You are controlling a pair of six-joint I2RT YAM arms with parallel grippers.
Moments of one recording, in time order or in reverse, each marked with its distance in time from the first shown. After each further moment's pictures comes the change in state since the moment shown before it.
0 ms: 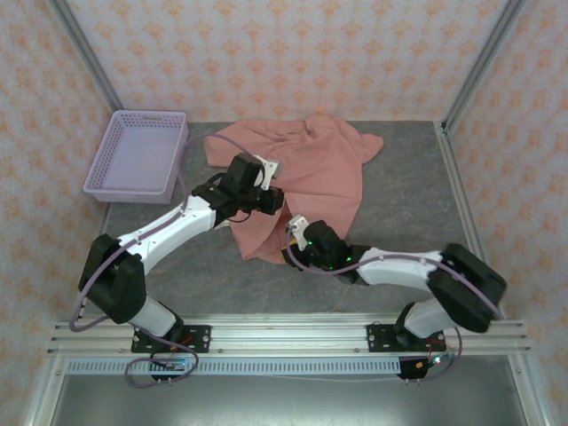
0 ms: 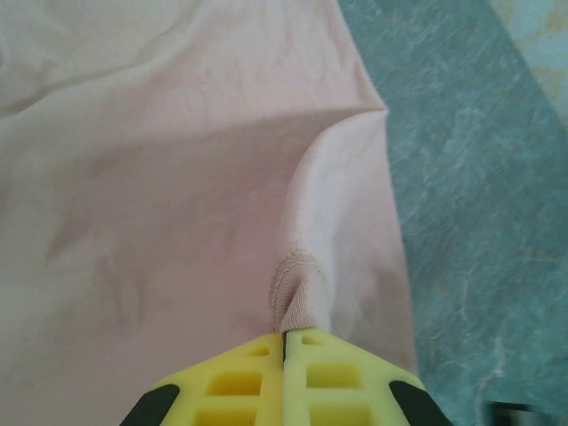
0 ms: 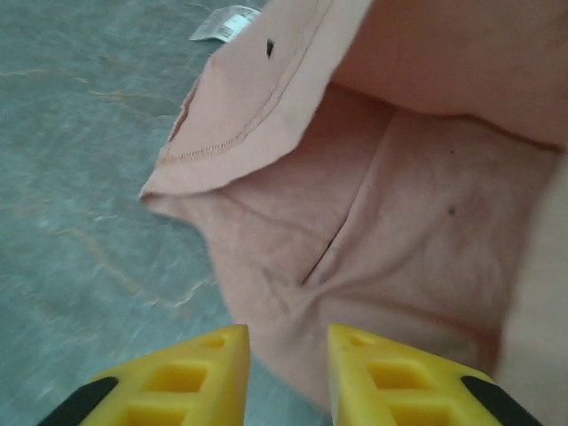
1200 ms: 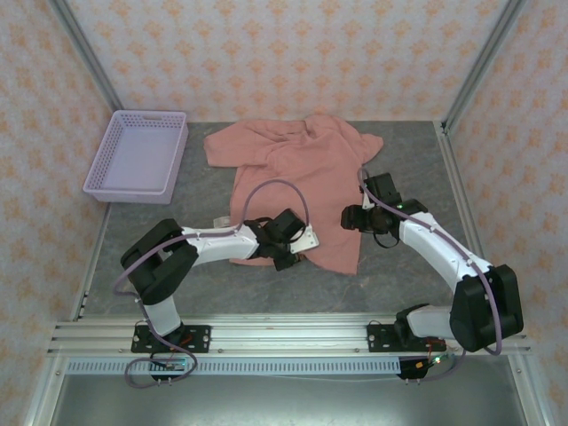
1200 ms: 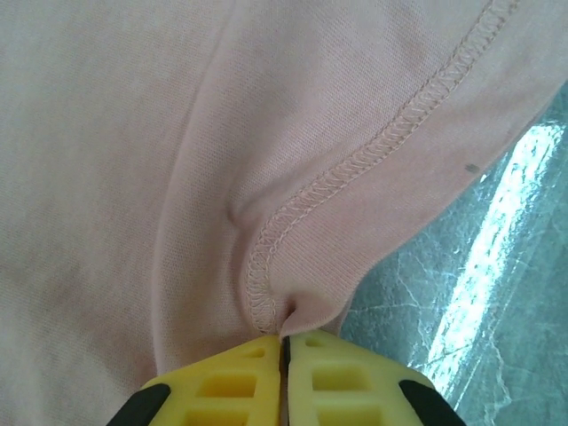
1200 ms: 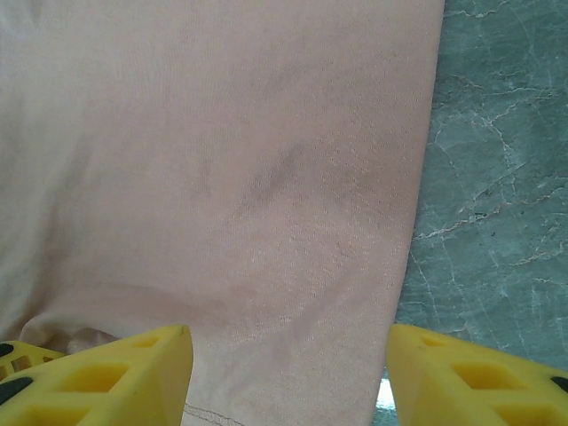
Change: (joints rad) left arm -0.298 0.247 -0.169 0.062 -0.203 0.655; right arm -0.584 -0.174 0.285 -0.858 -0.089 0.179
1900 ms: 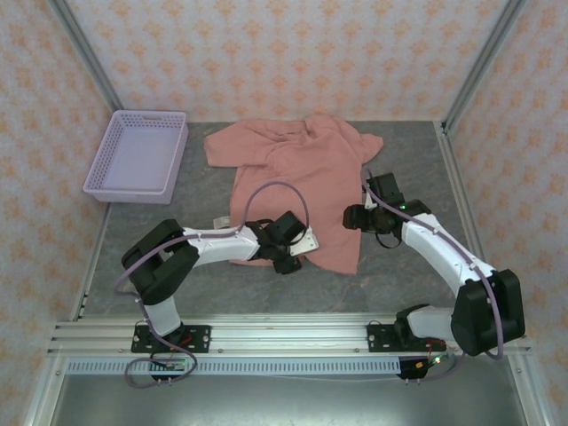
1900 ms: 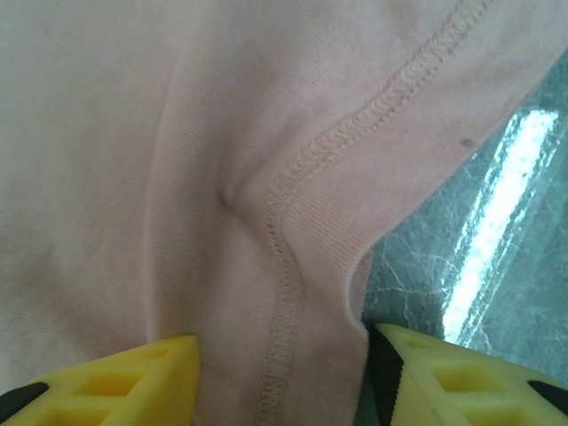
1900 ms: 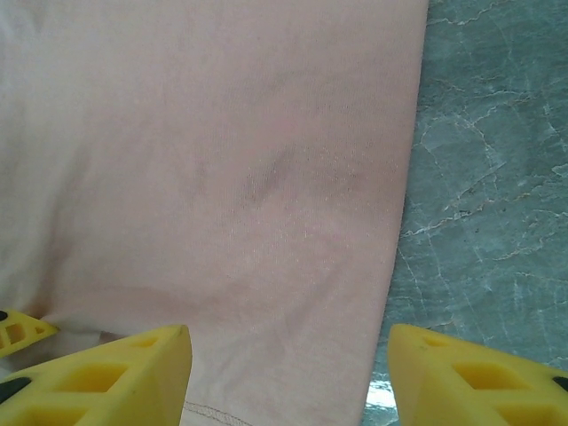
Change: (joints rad) left arm -0.014 0.002 -0.006 -0.017 -0.018 -0.010; right arm -0.009 -0.018 0.001 -0.014 0.002 -0.003
